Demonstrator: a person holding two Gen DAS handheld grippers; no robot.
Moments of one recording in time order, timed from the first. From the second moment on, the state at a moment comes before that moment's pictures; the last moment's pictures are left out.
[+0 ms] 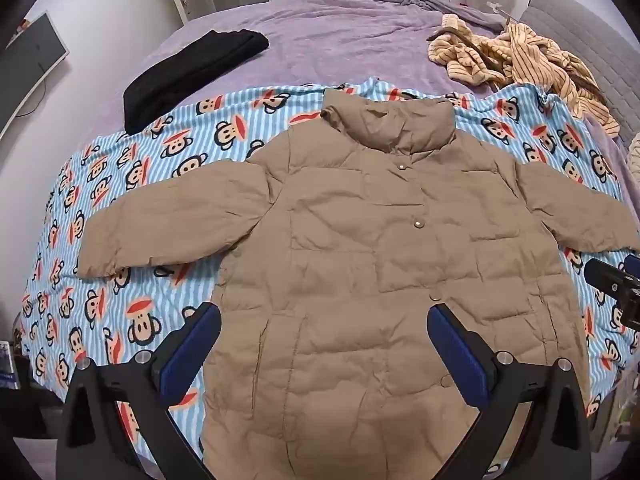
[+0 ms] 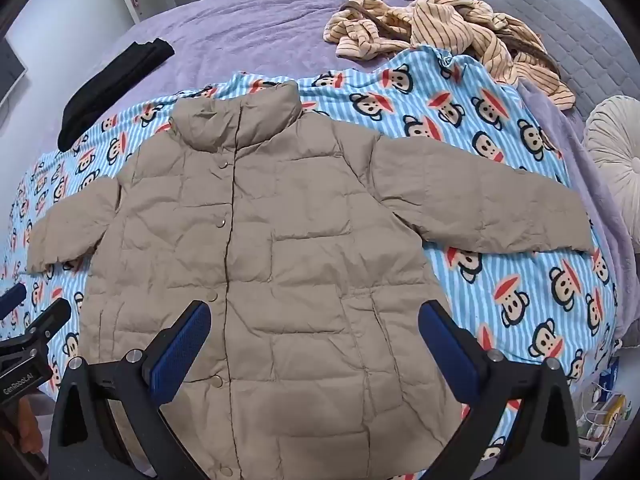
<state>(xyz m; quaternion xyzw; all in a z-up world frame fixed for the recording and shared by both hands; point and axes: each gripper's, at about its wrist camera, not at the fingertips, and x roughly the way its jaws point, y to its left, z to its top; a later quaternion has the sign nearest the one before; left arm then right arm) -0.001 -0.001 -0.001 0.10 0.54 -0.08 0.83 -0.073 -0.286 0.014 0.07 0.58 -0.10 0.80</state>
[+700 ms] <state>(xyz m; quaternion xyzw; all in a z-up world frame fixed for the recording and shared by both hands) 0.002 0.005 0.000 0.08 0.55 -0.07 0.83 -0.073 -0.285 0.018 0.07 0.57 -0.10 0.81</state>
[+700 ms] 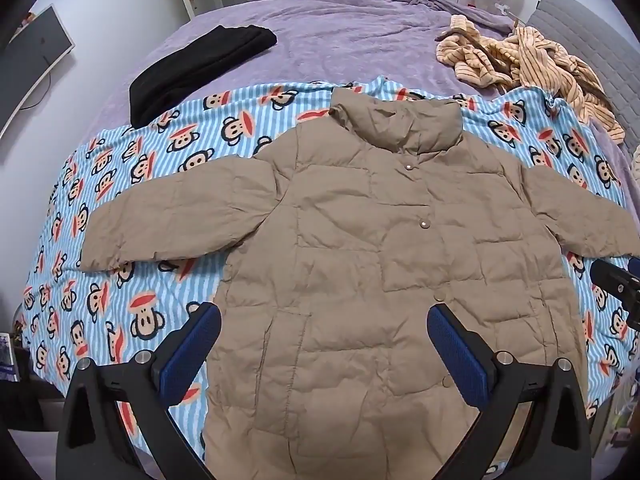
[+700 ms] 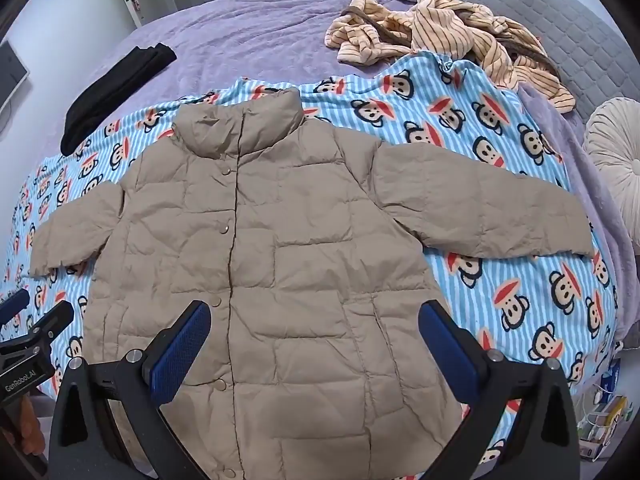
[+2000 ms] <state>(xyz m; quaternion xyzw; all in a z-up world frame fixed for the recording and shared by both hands) 0.004 0.011 0.002 0.08 0.55 -0.07 0.83 -0.061 -0.275 0.025 0.07 0.57 -0.10 0.81</state>
